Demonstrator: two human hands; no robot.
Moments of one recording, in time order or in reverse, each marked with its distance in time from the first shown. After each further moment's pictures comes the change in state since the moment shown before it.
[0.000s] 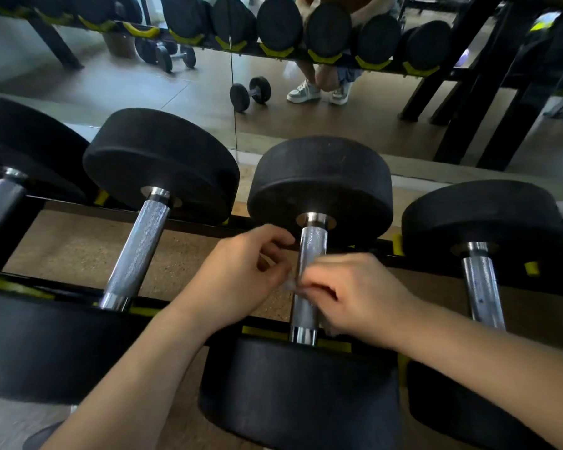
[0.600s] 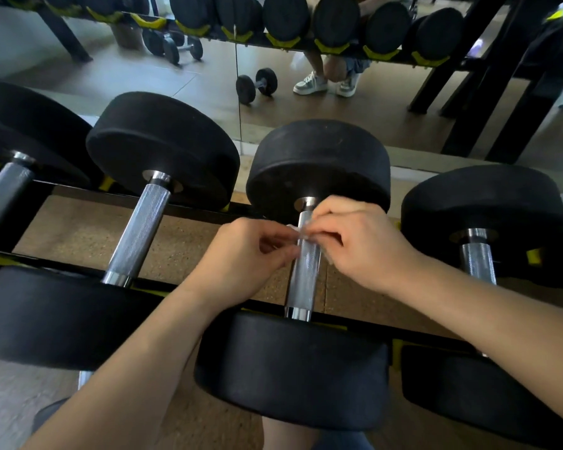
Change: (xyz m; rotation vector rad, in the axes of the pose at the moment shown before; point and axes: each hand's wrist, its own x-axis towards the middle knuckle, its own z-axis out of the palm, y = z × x) left_hand -0.004 0.012 0.008 -0.096 0.017 -0.083; right_hand 0.013 0.025 -0.012 -0.015 0.167 0.004
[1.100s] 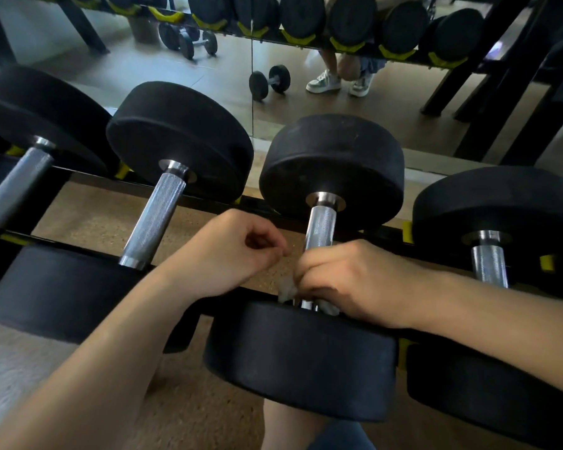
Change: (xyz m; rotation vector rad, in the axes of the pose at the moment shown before) left_hand -0.015 -0.001 -0.028 0.037 -0.080 -0.006; right_hand -0.014 -0.019 0.001 0.005 -0.410 -0.390
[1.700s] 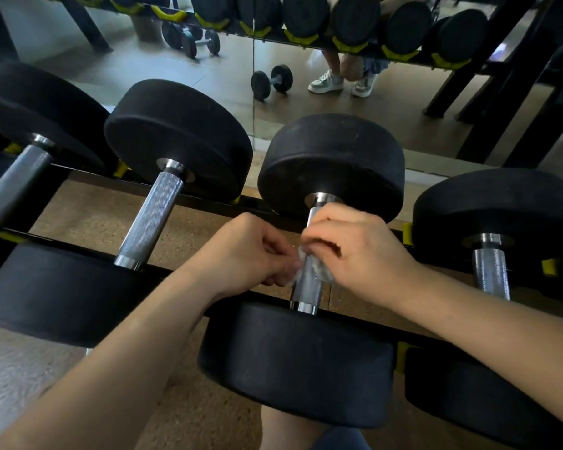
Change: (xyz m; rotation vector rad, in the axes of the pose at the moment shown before) left_hand 0.010 0.006 0.017 -0.166 -0.112 -0.176; right_hand 0.009 0.014 0.006 0.020 0.462 0.265
